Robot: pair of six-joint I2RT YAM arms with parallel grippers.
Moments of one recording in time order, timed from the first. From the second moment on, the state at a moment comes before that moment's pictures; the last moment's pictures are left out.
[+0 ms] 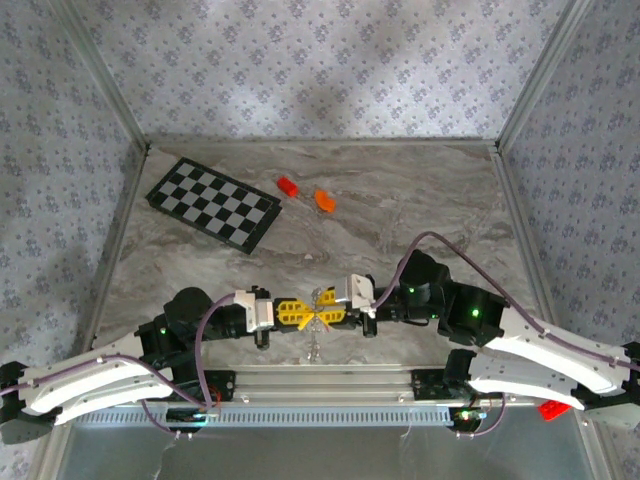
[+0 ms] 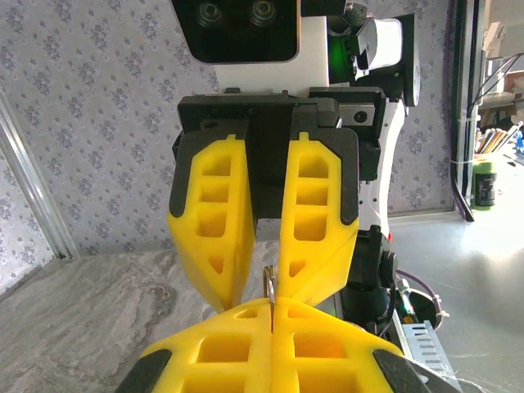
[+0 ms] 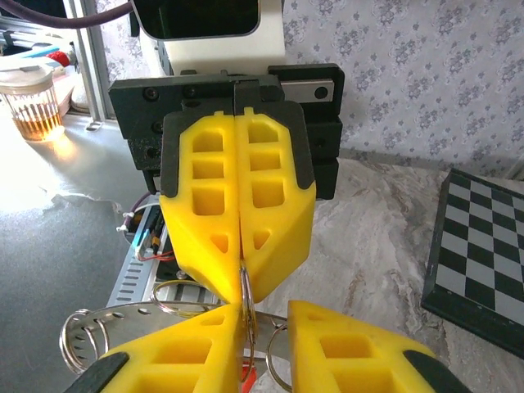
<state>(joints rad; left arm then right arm) -1.20 0.56 0.50 0.17 0.30 0.12 1.15 0.83 0.89 -0.32 -0.37 -0.28</state>
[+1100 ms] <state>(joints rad) -1.20 0.60 0.60 -0.07 0.17 0.14 1.15 0.94 1.10 -0.75 -0.19 -0.39</state>
